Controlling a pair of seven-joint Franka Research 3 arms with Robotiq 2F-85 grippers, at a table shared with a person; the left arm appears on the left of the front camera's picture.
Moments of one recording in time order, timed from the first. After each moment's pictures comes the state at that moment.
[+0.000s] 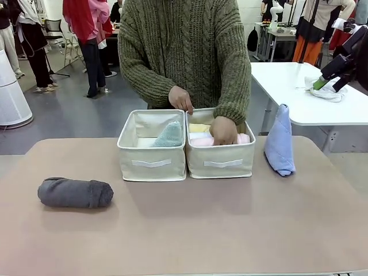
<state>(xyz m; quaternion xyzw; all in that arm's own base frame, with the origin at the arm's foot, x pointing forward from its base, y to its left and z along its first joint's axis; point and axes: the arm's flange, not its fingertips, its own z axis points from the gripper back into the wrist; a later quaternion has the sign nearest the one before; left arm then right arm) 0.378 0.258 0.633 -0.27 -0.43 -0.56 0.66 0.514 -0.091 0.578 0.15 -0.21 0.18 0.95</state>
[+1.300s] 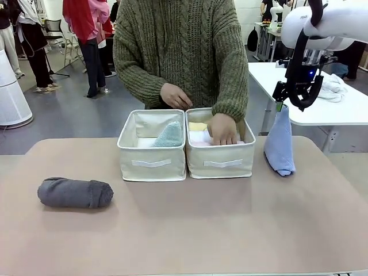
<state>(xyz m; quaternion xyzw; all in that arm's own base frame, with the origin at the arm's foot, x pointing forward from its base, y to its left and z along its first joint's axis) 0.378 0.258 0.634 -0.27 -0.43 -0.56 0.66 0.660 0.001 0.484 0.03 0.00 0.09 1.00</state>
